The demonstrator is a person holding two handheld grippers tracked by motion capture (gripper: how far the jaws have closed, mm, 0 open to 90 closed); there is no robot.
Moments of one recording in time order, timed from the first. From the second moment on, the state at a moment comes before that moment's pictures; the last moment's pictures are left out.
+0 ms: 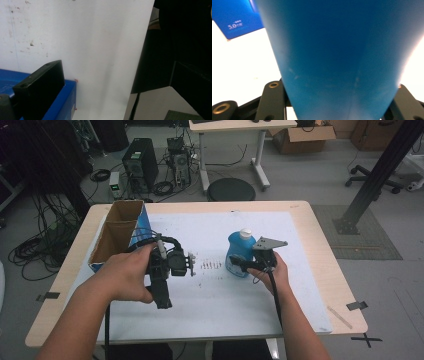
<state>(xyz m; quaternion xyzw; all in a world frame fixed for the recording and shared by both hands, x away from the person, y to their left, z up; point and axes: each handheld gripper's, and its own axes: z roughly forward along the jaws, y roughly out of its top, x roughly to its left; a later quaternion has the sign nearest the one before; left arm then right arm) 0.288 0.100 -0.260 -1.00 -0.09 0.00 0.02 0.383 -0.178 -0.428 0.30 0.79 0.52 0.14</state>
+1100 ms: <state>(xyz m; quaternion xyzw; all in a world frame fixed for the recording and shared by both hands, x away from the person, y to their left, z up) 0.299 0.069 -0.225 -1.00 -0.07 -0.01 0.01 0.326 -0.170 -0.363 0.11 0.84 0.54 0.05</state>
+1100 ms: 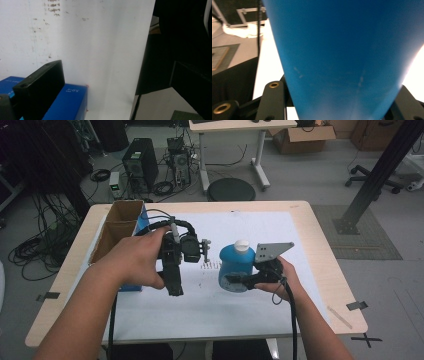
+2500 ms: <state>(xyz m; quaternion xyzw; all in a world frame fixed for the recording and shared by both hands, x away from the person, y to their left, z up) 0.301 0.044 -0.222 -1.00 -0.05 0.00 0.00 0.304 -0.086 -0.369 0.02 0.85 0.53 0.00</state>
